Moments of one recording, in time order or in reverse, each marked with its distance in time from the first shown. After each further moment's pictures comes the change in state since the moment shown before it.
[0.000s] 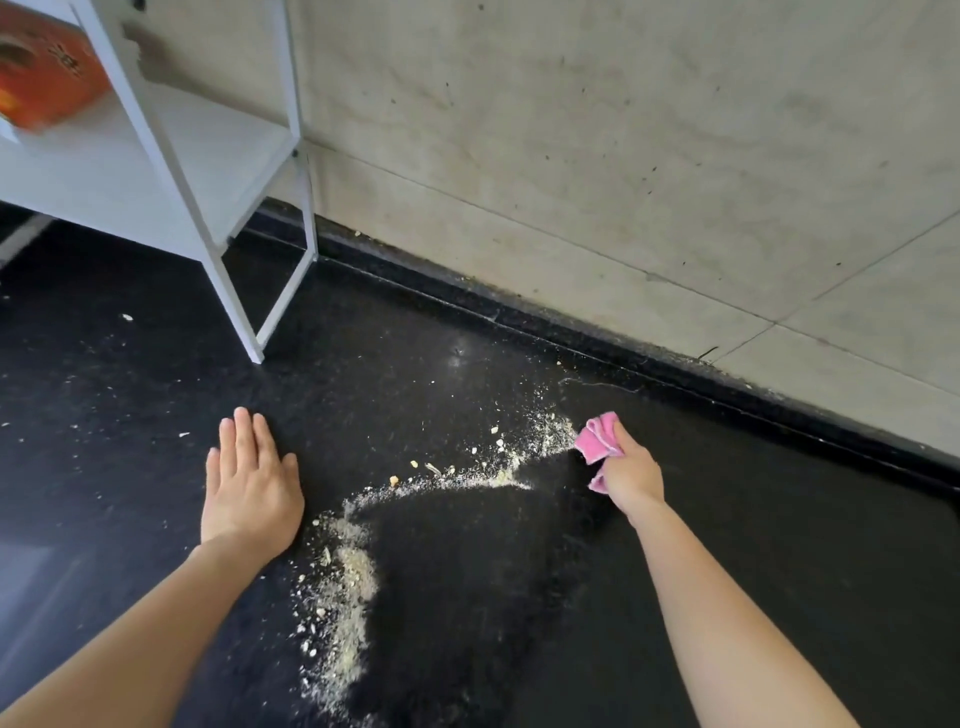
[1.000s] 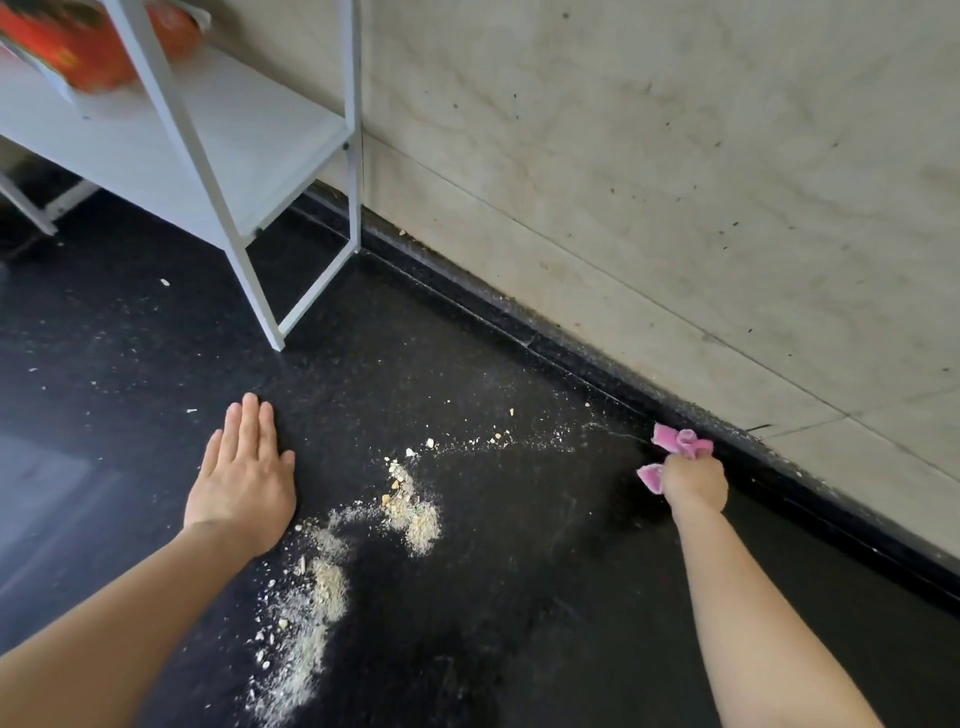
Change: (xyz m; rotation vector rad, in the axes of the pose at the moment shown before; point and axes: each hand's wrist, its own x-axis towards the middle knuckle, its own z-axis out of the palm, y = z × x) left_hand -0.001 0.011 -0.004 0.079 -0.010 -0.079; right_hand 0.088 -0.041 -0.031 -0.216 0.225 0.027
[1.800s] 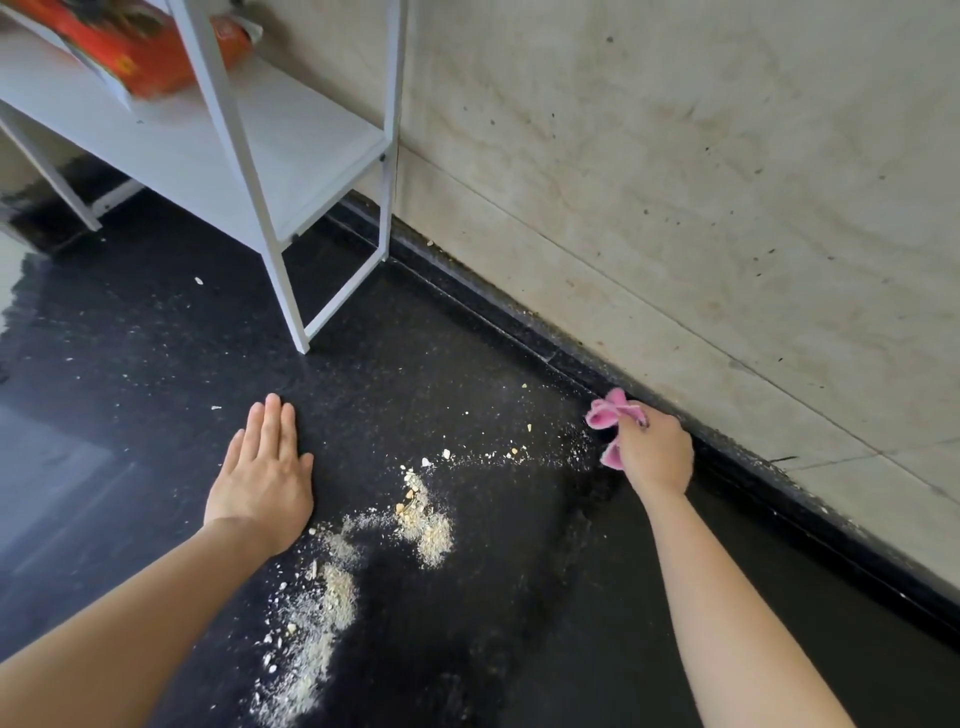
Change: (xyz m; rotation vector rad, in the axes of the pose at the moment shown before) left_hand -0.002 0.004 -0.004 0.010 -0.023 -0.005; right_hand -0.034 -0.062 0.024 -0.058 -0.066 -0.496
